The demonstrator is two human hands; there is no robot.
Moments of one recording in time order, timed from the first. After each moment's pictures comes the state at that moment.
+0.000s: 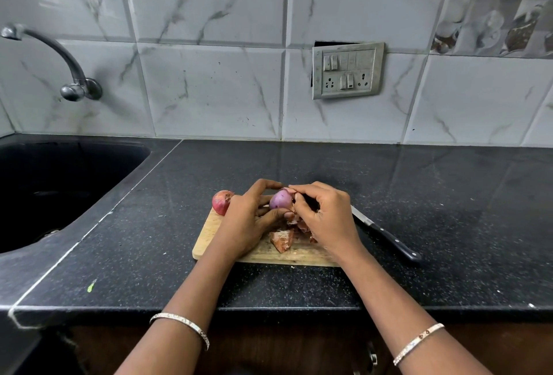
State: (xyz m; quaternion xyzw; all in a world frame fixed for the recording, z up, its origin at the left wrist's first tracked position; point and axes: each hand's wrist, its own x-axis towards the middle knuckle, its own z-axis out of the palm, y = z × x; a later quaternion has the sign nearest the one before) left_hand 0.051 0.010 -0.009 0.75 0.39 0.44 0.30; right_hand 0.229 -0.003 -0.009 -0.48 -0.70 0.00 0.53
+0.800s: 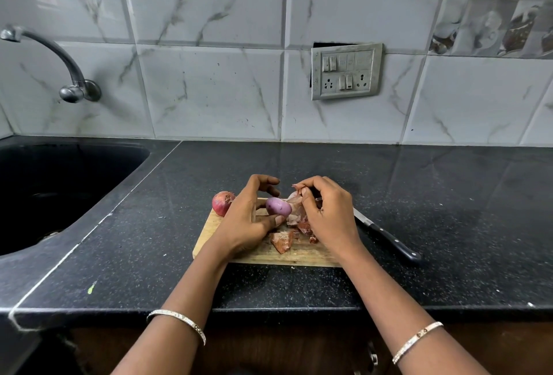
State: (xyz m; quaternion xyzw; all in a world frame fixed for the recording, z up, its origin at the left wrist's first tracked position) left_hand 0.045 0.011 -0.006 0.75 0.38 0.43 0.34; right_hand 0.229 -0.004 -0.005 -0.51 -0.68 -0.01 0.53
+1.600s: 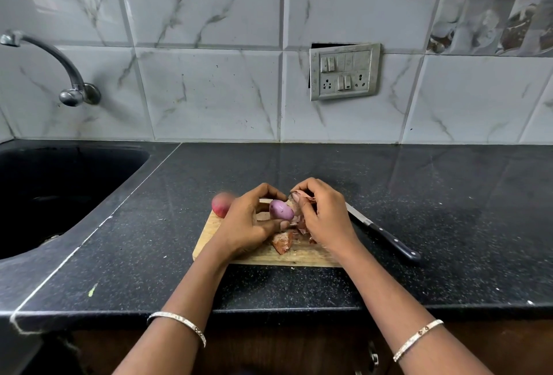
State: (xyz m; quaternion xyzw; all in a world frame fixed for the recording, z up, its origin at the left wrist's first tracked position) left_hand 0.046 0.015 -0.009 0.77 0.37 0.42 0.31; right_hand 0.230 0.002 -0.009 -0.51 -0.71 0.00 0.48
